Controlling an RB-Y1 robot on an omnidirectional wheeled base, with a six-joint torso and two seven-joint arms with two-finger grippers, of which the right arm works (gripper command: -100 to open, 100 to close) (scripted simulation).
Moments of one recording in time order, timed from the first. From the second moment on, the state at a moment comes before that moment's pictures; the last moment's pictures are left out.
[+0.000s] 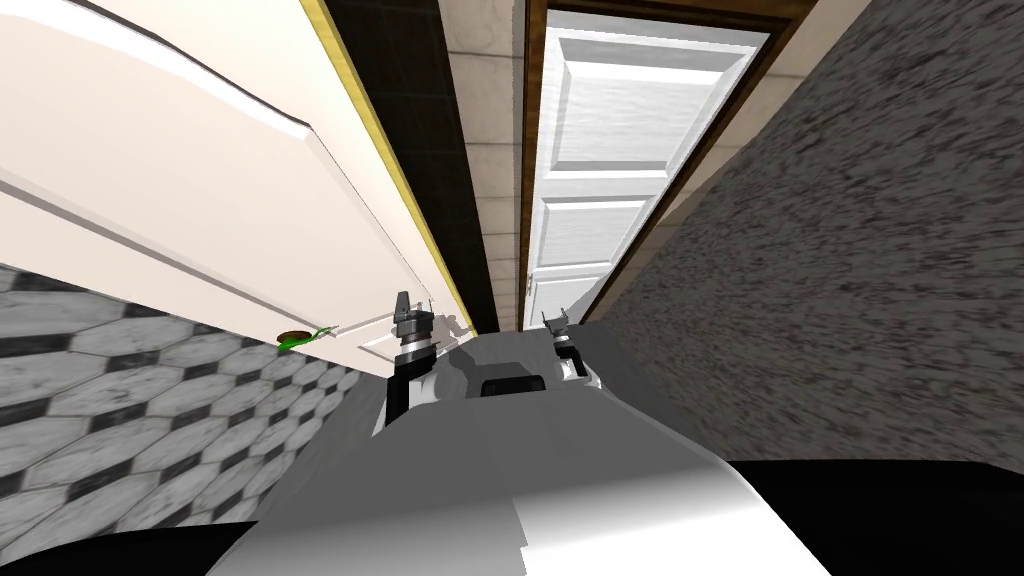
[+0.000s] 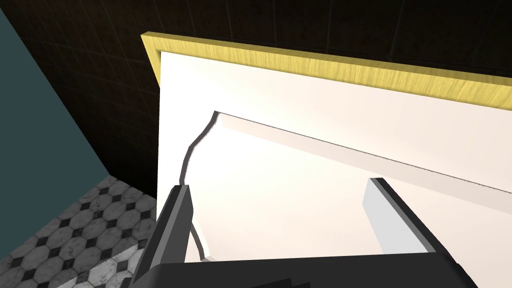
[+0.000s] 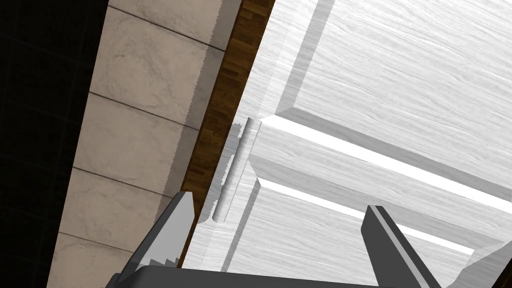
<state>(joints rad) 0.13 -0.26 0.27 -1.28 -0.45 -0.75 -1.06</state>
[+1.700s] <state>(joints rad) 0.01 -0.34 0.39 -0.89 -0.61 -0.82 -1.40</state>
